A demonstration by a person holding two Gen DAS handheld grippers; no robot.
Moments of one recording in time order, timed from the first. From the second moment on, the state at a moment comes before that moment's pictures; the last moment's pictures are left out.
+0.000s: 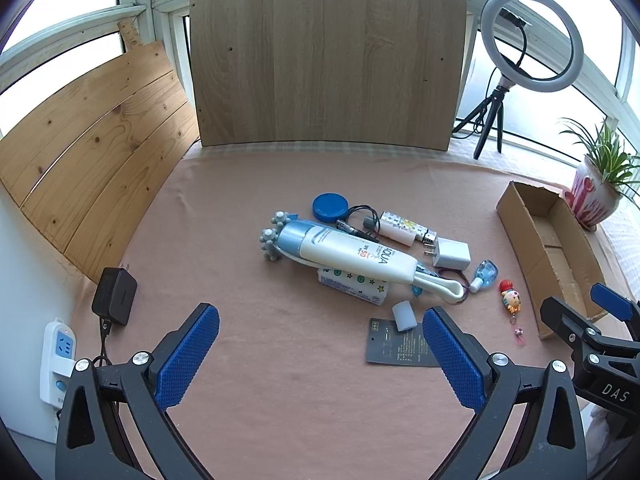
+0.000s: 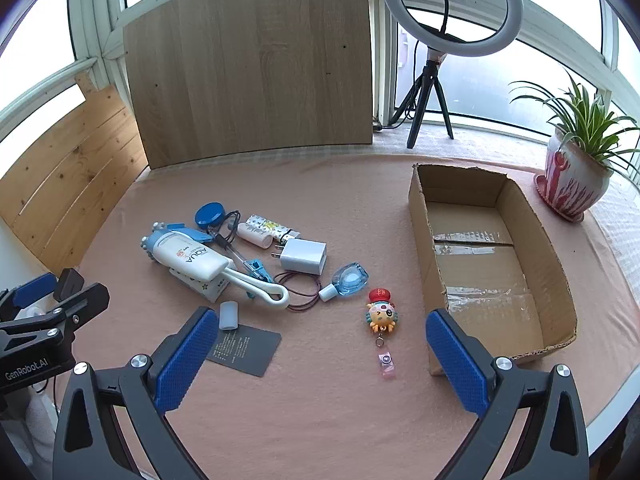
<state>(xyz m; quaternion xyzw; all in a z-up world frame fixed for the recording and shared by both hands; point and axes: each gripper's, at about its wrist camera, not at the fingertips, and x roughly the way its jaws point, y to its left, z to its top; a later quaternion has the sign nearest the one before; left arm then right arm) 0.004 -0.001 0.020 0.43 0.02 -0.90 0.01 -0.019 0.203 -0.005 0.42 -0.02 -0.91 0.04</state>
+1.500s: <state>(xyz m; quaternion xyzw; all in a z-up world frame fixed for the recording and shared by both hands) 0.004 -0.004 0.005 0.44 0.02 -0.90 0.00 -0.019 0.204 -0.011 0.44 -0.02 -0.90 0.03</state>
